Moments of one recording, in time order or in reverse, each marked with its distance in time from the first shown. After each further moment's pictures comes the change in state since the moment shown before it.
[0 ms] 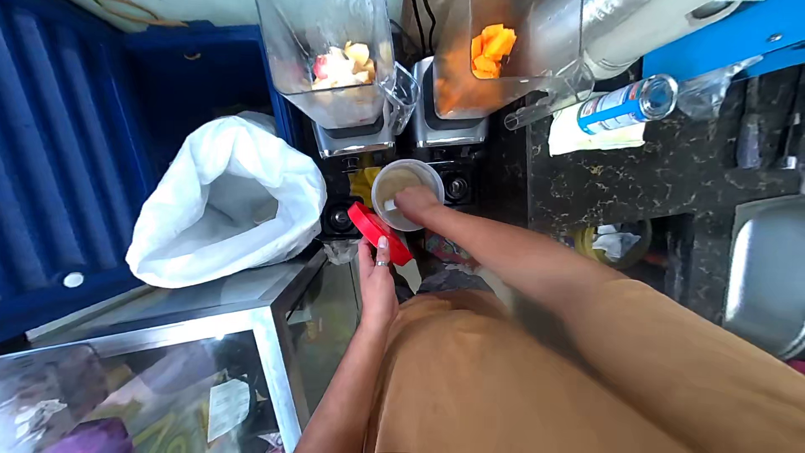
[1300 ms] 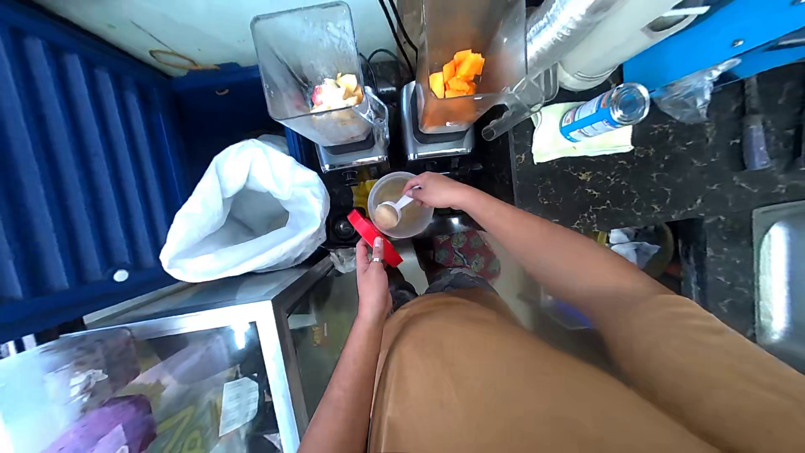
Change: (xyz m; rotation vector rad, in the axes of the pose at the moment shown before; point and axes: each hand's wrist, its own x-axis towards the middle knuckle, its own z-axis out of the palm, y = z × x) left_hand -0.002 -0.007 0.019 0.085 0.056 0.019; right_hand -0.048 0.066 -0.071 0.594 -0.051 -0.097
